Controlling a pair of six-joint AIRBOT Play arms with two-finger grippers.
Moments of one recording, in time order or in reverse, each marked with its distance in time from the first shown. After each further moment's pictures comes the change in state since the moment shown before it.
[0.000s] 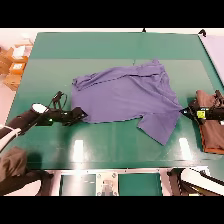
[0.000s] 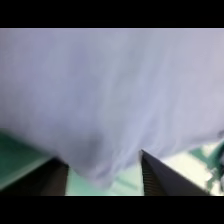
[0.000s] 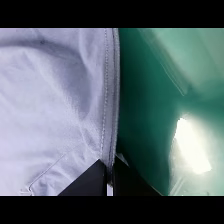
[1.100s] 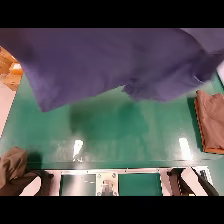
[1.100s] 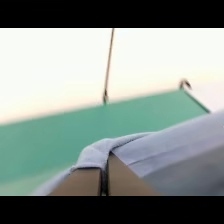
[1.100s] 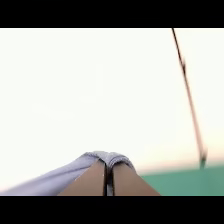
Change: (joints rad) left arm 0.256 0.316 1.570 0.405 -0.630 -0.122; right arm -0.180 0.352 1.061 0.498 0.079 0.028
